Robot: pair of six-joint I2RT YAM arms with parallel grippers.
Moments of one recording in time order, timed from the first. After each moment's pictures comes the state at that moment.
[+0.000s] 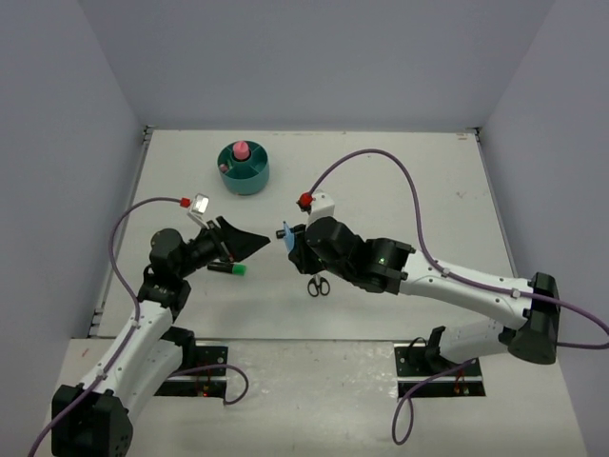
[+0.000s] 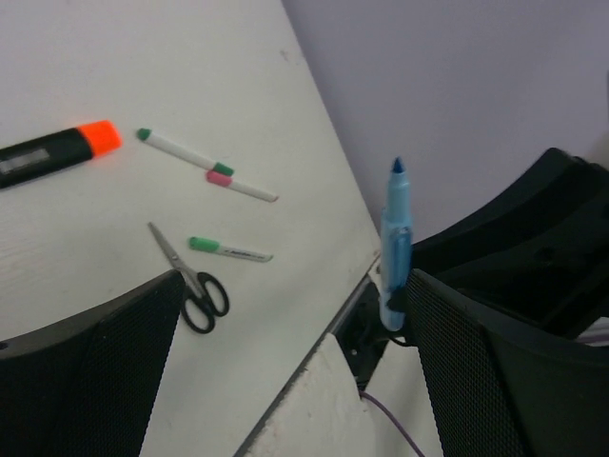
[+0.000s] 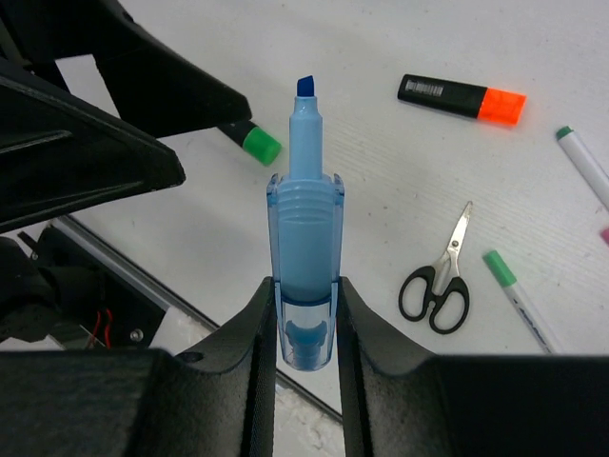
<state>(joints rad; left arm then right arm) -0.18 0.74 0.35 0.26 0.71 -0.90 1.15 1.33 1.19 -0.49 0.34 0.62</state>
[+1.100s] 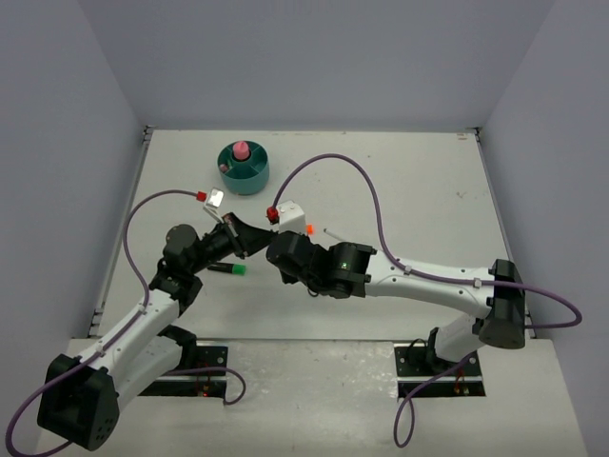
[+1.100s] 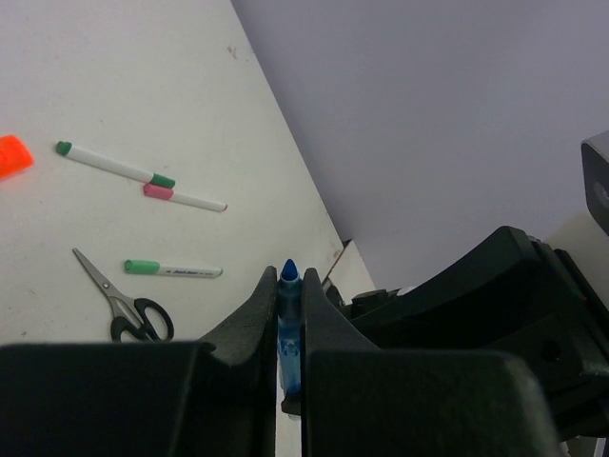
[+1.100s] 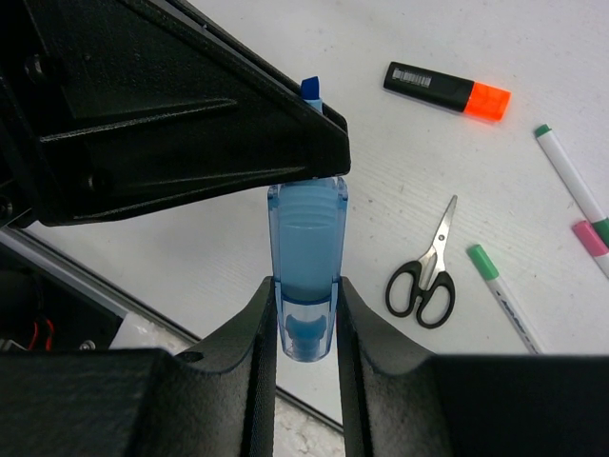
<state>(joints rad) -0.36 0.87 0.38 0.46 0.60 -1.01 1.28 1.53 1.37 -0.63 0.52 0.61</state>
